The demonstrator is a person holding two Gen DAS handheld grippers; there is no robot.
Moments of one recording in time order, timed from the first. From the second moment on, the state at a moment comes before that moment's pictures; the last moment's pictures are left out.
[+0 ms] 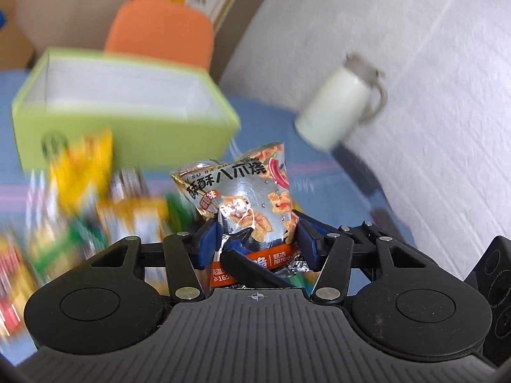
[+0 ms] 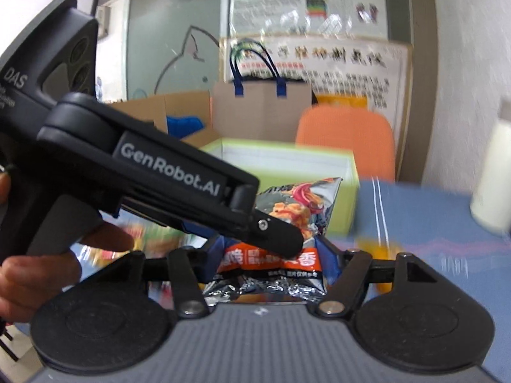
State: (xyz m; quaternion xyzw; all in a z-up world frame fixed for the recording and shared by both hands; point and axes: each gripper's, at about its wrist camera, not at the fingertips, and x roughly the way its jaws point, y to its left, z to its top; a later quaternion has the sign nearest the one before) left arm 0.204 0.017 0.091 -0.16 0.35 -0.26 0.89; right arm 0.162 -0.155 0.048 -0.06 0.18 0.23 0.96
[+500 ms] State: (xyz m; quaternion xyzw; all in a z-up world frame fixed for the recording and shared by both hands) left arm 0.398 0.016 0.089 -0.13 0.37 -0.20 0.90; right arm 0.360 -0.129 0.047 -0.06 0.21 0.25 0.94
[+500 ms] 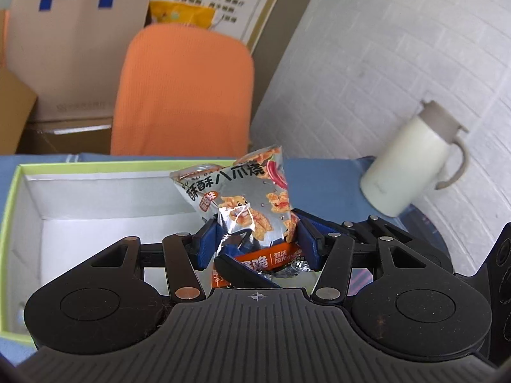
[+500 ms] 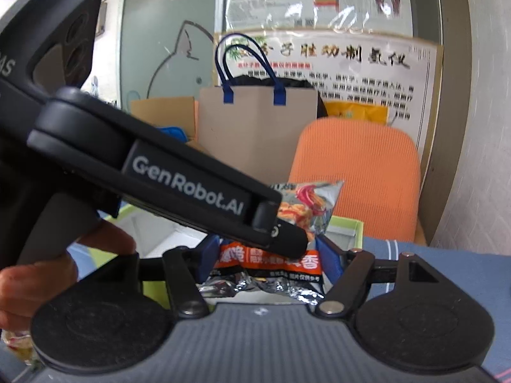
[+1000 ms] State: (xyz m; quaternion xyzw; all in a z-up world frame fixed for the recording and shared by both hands) left arm 0.295 0.100 0.118 -0.15 0.28 -0.14 0.94; right arm 0.246 -0.127 0.071 -0.06 0.14 0.26 0.95
